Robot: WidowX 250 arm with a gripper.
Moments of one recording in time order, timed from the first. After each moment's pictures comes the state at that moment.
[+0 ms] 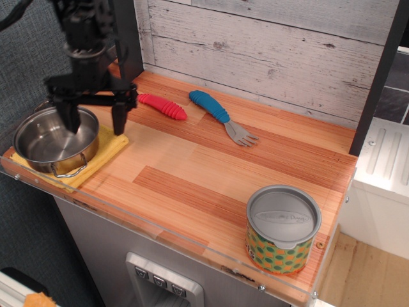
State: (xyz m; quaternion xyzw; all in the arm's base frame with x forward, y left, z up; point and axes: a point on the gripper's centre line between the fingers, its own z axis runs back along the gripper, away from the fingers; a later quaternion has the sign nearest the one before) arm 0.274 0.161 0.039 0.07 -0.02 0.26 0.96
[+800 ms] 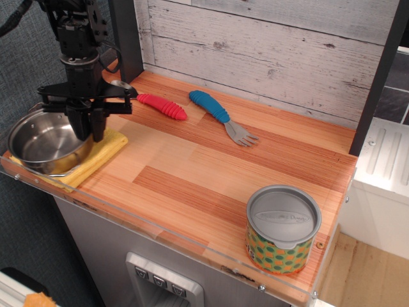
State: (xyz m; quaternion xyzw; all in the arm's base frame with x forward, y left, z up) arm 0.266 0.163 0.033 0.06 0.00 0.28 0.96
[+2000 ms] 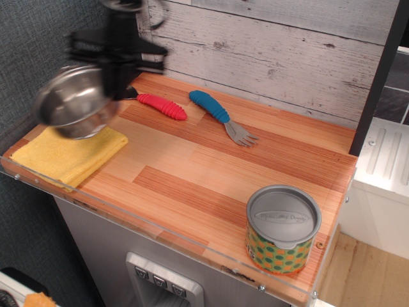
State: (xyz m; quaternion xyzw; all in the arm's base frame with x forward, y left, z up) arm 0.295 0.111 0.098 0.15 -0.01 0.28 0.95
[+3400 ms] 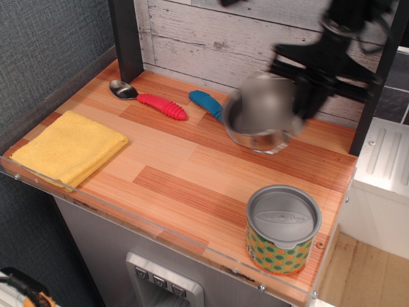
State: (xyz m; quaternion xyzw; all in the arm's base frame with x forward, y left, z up) arm 0.372 -0.087 0.082 0.09 -0.08 0.06 0.99
